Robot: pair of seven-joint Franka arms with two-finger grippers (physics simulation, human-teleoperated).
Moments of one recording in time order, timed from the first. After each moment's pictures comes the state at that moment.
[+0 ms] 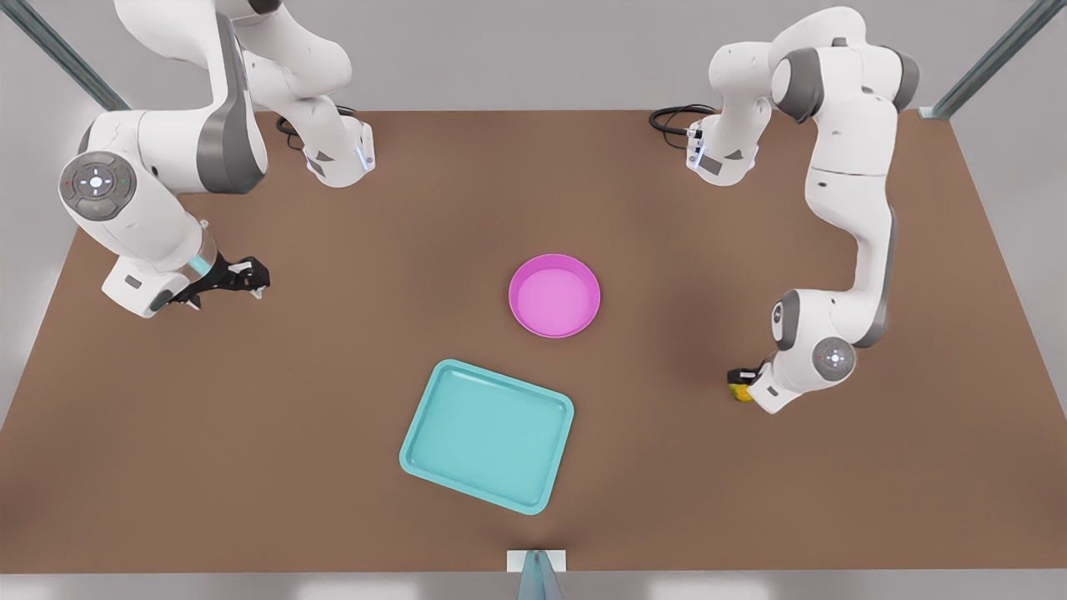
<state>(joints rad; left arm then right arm) -0.04 0.62 -0.02 -1.77 0.02 2.25 -0.02 0.18 0.14 -0.04 -1.47 -0.12 1.55 -0.12</state>
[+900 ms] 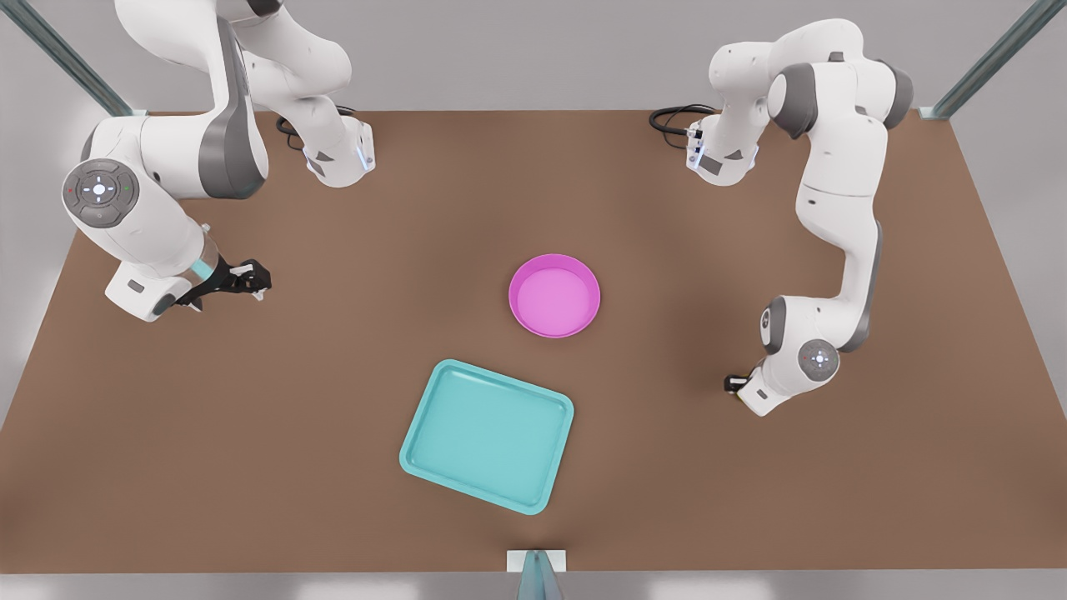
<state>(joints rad) -0.04 0.68 -0.02 -1.78 0.03 2.39 -0.01 0.18 0.15 -0.05 -1.47 -0.12 1.55 -0.12</state>
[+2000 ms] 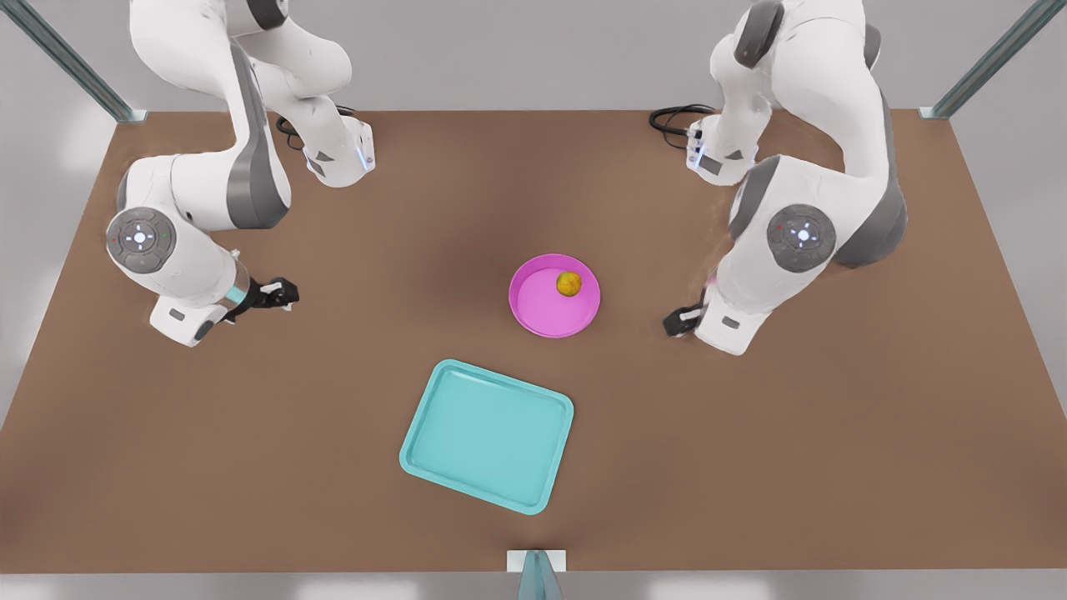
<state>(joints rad) -0.33 0.41 0.06 -1.05 -0.05 1.41 -0.66 0.22 0.26 -0.04 -1.49 -0.03 1.56 -0.12</state>
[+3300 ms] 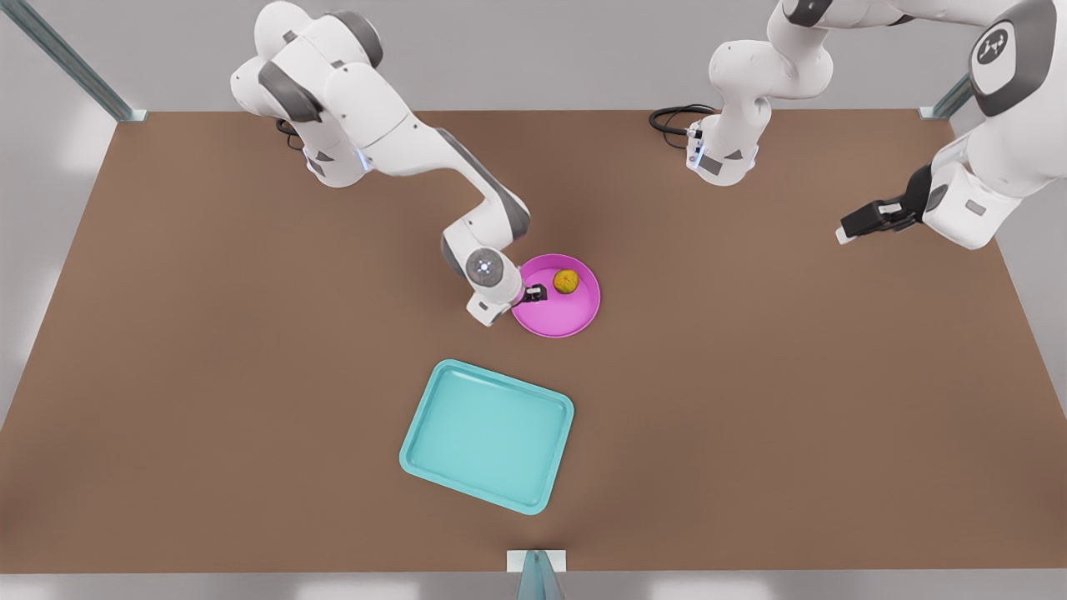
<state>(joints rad) -0.13 0.19 0.13 -1.09 -0.14 1.14 -0.29 0.69 0.67 0.12 -1.76 0.27 2.38 0.54</state>
